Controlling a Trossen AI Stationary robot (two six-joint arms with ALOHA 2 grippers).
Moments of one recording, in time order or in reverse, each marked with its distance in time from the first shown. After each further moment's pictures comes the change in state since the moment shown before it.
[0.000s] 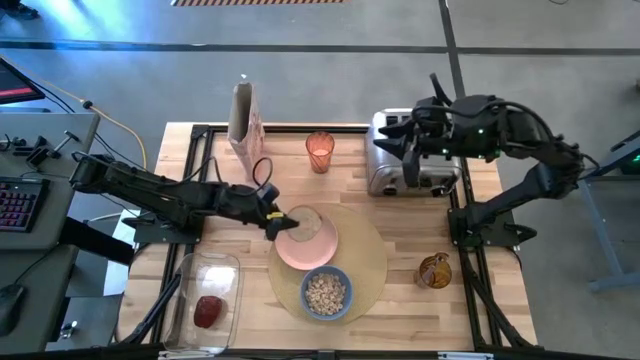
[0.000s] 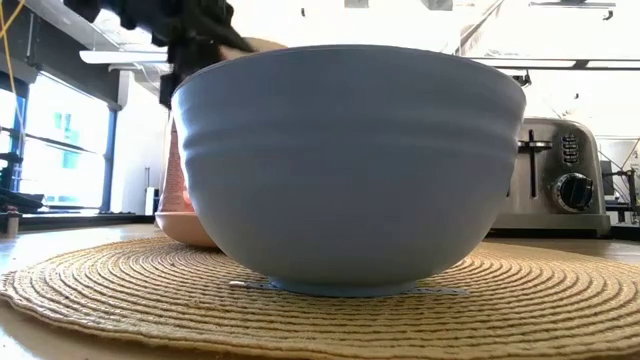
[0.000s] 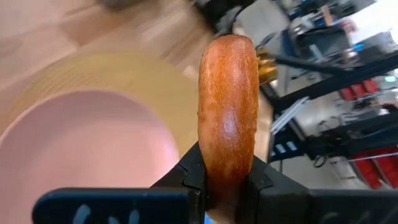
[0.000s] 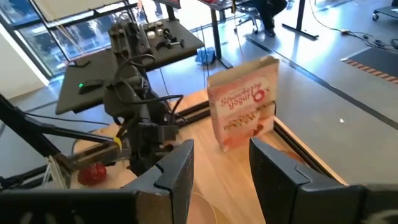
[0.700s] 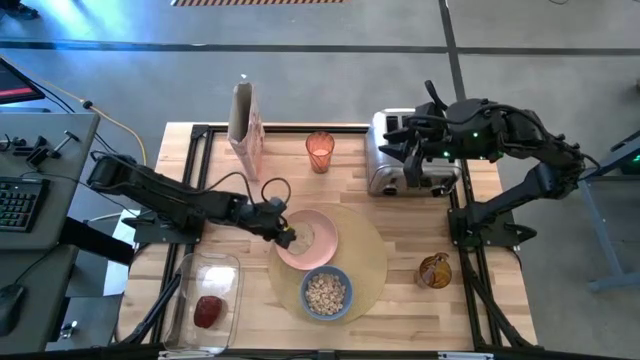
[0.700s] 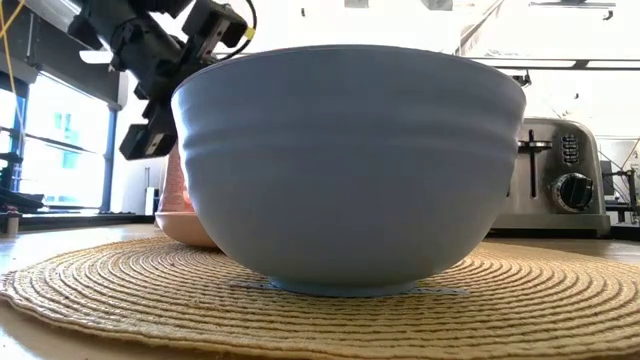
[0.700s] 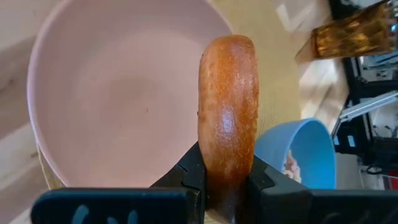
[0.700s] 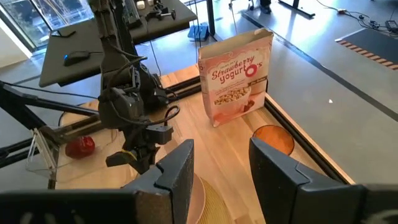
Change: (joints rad) left arm -0.030 0.209 0.000 -0.102 0.029 -0.257; right arm -0.006 -0.005 0.000 -0.119 -0.003 0.000
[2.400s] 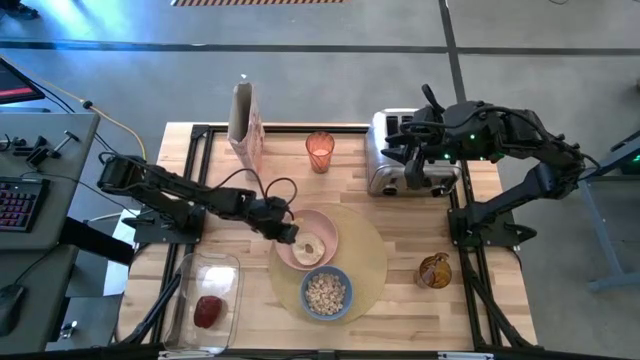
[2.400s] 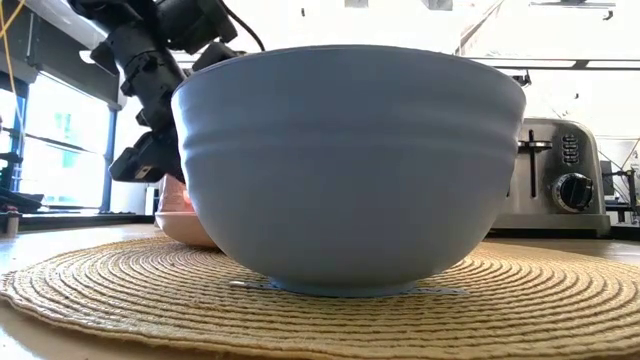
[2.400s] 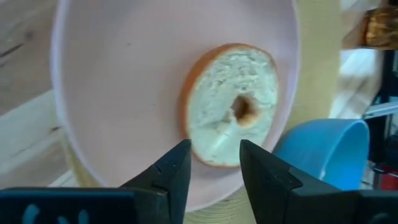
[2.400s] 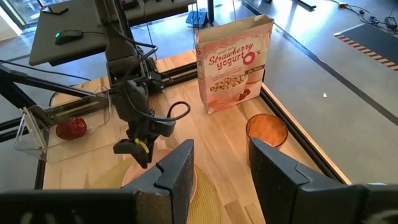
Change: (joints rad) left arm 0.093 0.094 0.000 -0.032 0.183 -0.050; right arm 0.000 0.001 0.000 -0.059 -0.007 -0.034
